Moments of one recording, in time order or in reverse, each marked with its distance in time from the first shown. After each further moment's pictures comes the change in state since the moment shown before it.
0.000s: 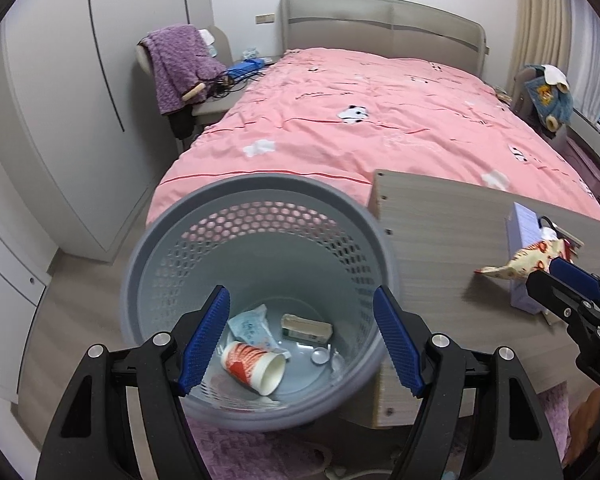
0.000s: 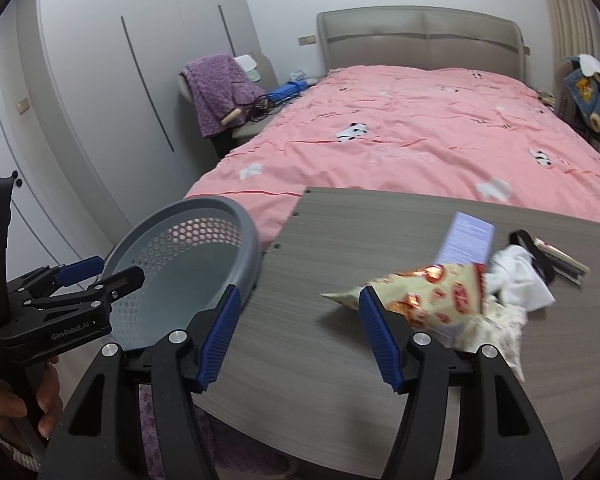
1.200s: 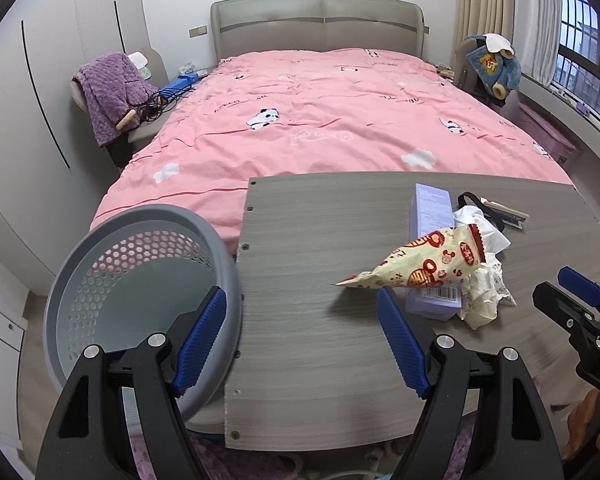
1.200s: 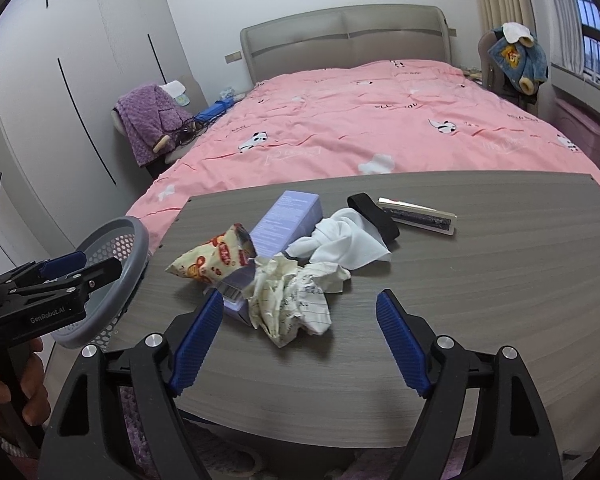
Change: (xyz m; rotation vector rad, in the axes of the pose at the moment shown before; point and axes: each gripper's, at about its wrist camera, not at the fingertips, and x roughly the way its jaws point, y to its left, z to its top) left arm 0.000 -0.126 0.006 0.153 0.000 -0.117; right arm -0.057 -0.121 -0.038 0.155 -0.037 -0.151
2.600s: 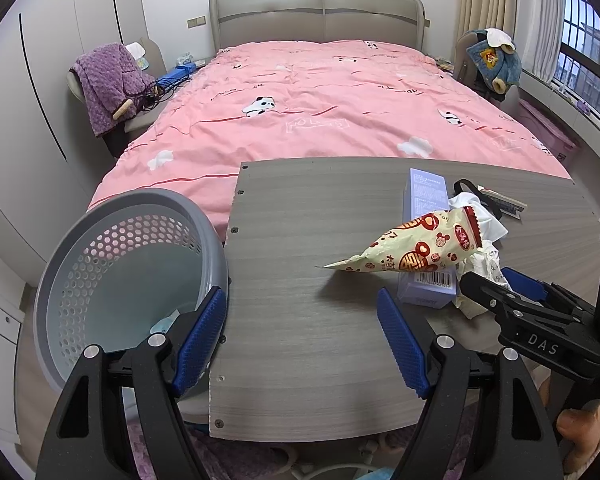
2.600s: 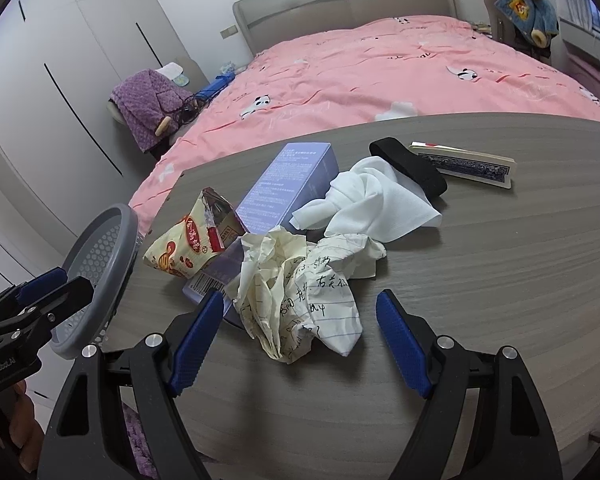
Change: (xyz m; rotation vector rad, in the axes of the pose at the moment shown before) left arm 0.006 -0.006 -0.007 -0.013 0.028 -0.013; right arm 0.065 -0.004 -0.005 0.083 0.119 0.081
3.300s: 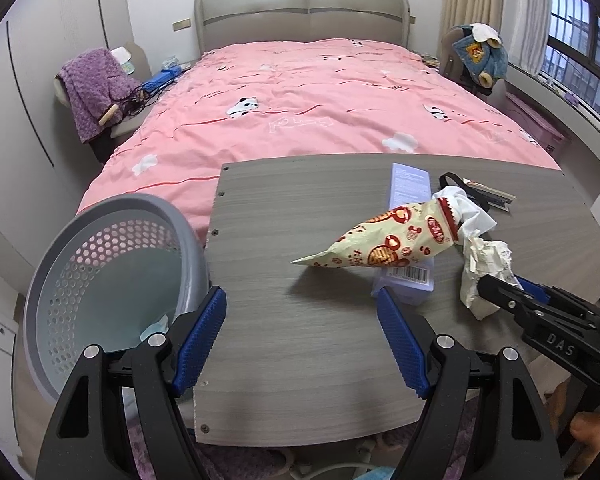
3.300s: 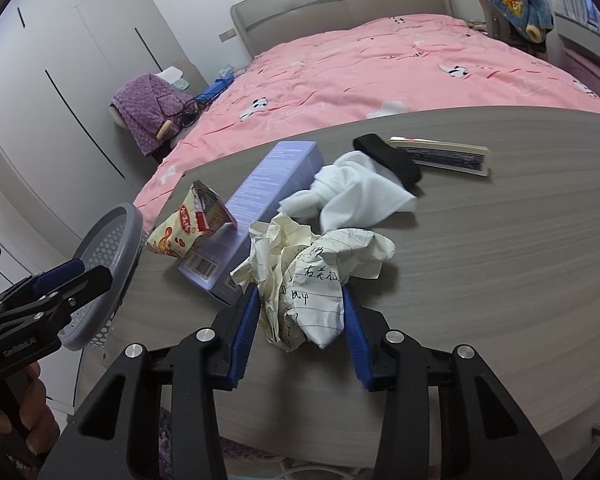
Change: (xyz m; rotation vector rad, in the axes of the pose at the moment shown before) left arm 0.005 -0.012 -0.002 0.047 -0.009 -0.039; right arm -0.024 -0.013 -0.010 0.024 -0.006 0.008
